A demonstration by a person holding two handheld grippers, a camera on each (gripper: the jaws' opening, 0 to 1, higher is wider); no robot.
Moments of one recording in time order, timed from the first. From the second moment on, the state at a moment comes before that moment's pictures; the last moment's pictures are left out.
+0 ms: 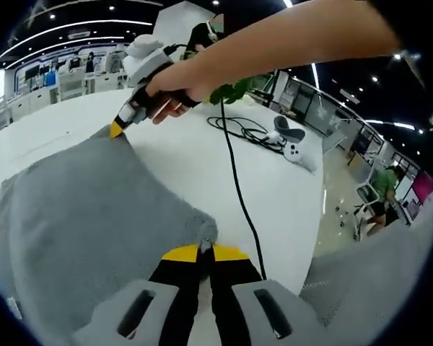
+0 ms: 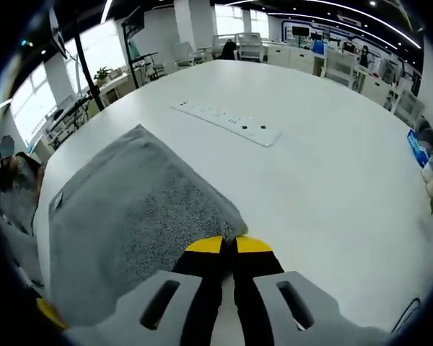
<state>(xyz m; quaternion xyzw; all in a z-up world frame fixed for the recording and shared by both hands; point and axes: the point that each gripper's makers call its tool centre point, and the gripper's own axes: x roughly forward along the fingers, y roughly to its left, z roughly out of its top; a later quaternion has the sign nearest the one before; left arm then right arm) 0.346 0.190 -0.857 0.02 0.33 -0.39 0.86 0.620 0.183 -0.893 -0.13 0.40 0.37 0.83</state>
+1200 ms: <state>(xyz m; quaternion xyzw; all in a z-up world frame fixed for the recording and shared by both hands) 0.359 0.229 -0.760 0.00 0.19 -0.39 0.90 0.622 0.207 -0.790 -0.10 0.40 0.30 0.86</state>
